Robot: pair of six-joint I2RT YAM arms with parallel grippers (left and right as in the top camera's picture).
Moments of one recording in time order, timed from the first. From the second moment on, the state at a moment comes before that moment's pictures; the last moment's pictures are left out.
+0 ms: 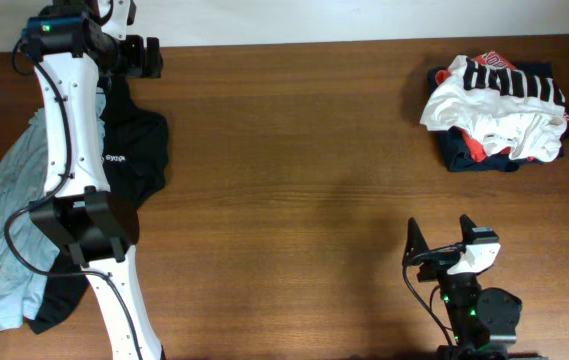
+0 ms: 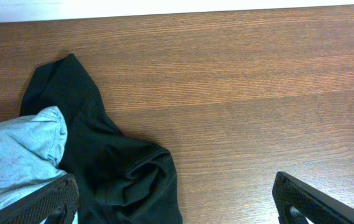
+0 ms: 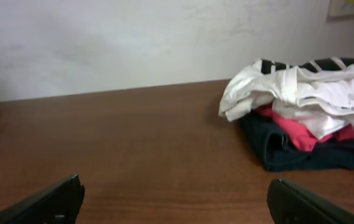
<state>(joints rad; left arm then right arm) 0.10 2.39 2.65 -1.29 0.16 0.13 -0.07 0.04 0.02 -0.06 -0.16 0.13</state>
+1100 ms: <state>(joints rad) 0.10 2.39 2.65 -1.29 0.16 0.13 -0.07 0.01 0.01 -0.06 -0.16 0.13</state>
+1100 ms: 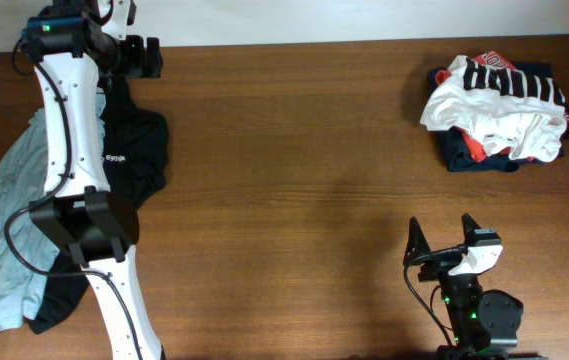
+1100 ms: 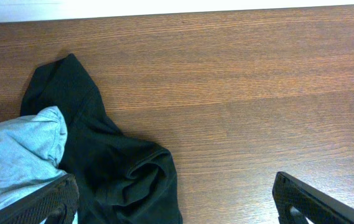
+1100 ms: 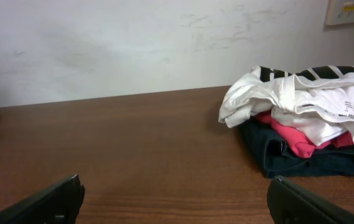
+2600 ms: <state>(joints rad) 0.02 1.41 1.35 -0.39 0.19 0.13 -0.07 0.01 0.01 -0.06 -0.16 0.13</state>
